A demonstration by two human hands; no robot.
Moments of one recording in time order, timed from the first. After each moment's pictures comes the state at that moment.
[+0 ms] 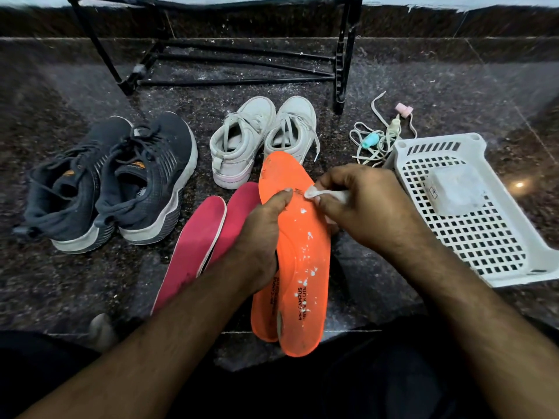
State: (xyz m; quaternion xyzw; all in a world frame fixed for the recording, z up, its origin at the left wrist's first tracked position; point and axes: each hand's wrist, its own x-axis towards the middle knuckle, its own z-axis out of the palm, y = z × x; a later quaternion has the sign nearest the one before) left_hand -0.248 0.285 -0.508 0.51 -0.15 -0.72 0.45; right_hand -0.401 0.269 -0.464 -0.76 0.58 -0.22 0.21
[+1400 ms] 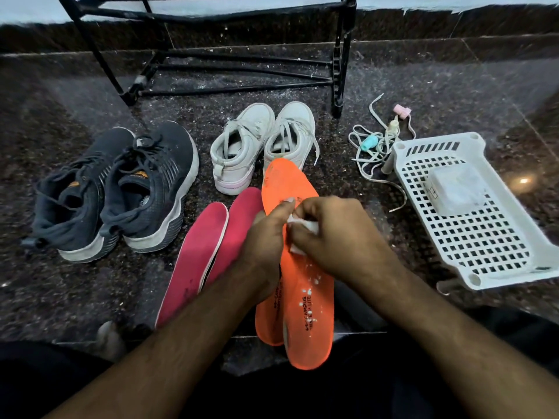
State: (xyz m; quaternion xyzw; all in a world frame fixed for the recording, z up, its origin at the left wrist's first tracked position) left_hand -0.247 0.283 -0.538 0.53 -0.18 -0.68 0.47; right_hand -0.366 0.294 -0.477 -0.74 0.60 -0.19 0.24
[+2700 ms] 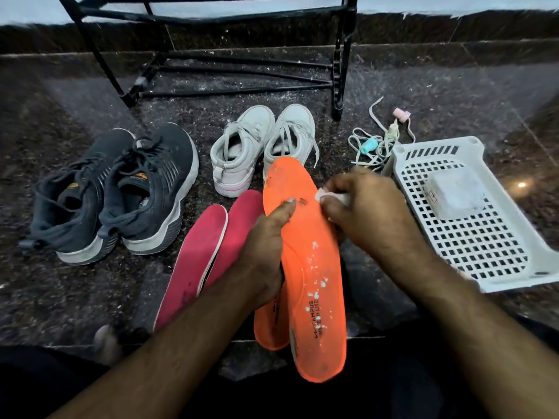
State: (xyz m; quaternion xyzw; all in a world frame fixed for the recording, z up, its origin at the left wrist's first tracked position) left_hand -0.249 0.289 -0.518 0.48 -0.16 -0.73 0.46; right_hand -0.396 0.267 -0.467 -0.71 0.66 -0.21 0.15
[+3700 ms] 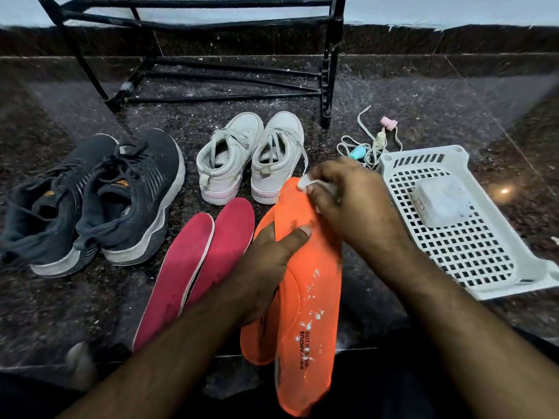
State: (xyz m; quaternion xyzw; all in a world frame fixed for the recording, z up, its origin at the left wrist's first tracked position) left_hand -0.257 0.298 -0.518 0.48 -0.32 -0.69 0.43; right_hand -0.399 0.246 -0.473 -0.74 0.59 -0.29 0.14
